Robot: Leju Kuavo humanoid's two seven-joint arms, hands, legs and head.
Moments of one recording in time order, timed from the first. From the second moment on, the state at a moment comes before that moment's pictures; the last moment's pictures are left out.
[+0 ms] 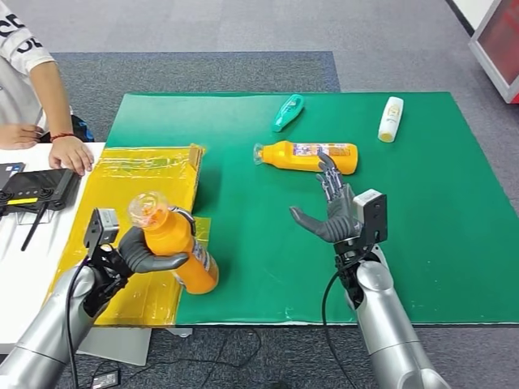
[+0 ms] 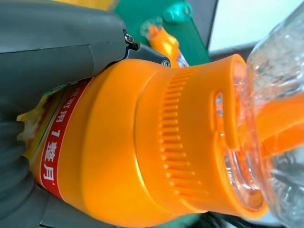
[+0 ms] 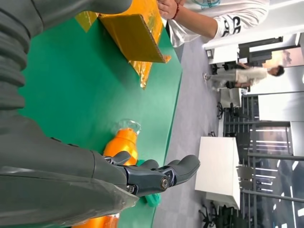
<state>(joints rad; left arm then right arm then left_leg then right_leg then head) -0.35 0.18 -0.36 -1.26 0.18 -0.63 -0.39 -0.36 0.06 0.21 -1.18 0.03 0.18 -0.40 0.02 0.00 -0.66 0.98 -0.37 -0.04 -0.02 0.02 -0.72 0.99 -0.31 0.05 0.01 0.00</state>
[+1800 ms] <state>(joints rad) -0.57 0.41 -0.54 -1.19 0.11 -0.68 -0.30 -0.39 0.06 0.22 -1.11 0.09 0.17 -0.35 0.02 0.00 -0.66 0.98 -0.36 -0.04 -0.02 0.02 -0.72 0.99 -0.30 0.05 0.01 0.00</state>
